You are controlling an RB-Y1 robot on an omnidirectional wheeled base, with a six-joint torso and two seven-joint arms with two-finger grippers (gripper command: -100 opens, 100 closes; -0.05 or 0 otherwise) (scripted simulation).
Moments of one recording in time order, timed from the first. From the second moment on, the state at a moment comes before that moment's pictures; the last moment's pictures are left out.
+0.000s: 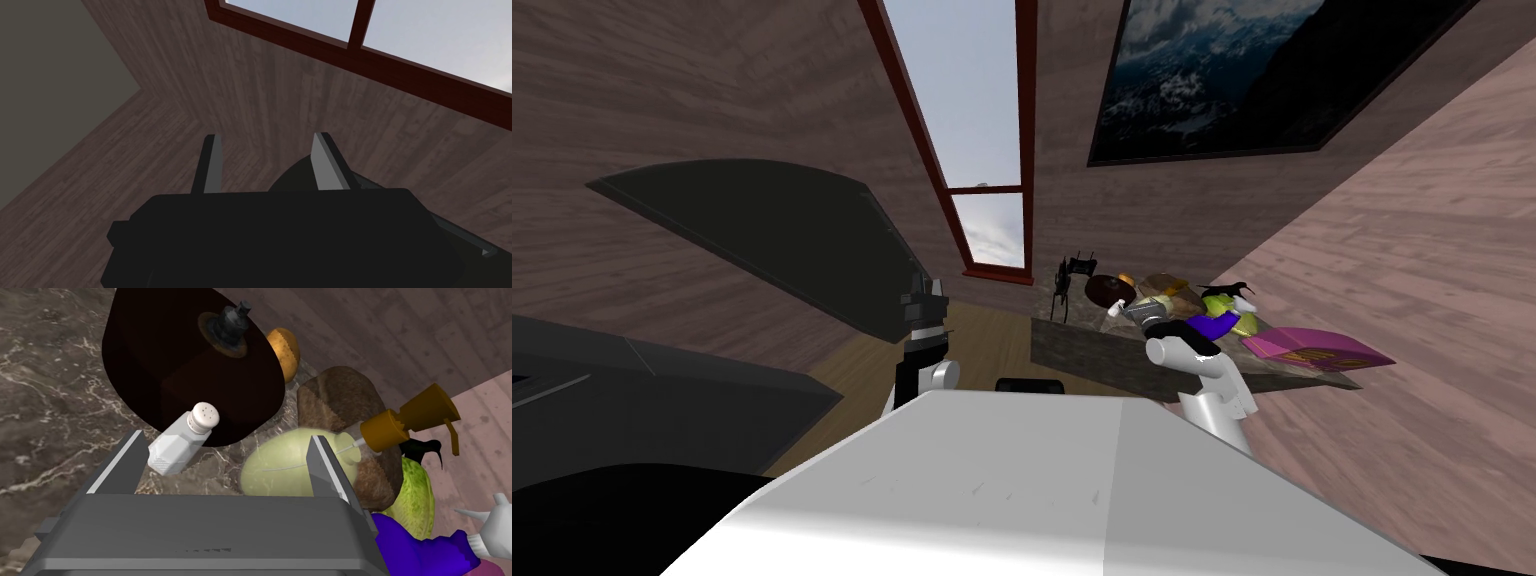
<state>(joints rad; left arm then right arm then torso) 0.51 -0.01 0.01 -2.26 0.11 -0.44 0.06 0.21 -0.30 -0.35 -1.99 -0.26 0.58 -1.06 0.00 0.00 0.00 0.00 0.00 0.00</state>
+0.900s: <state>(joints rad) 0.51 -0.01 0.01 -2.26 0.11 -0.44 0.06 0.13 -0.35 -0.38 -1.91 -0.32 0.80 -1.22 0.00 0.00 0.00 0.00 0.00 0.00</state>
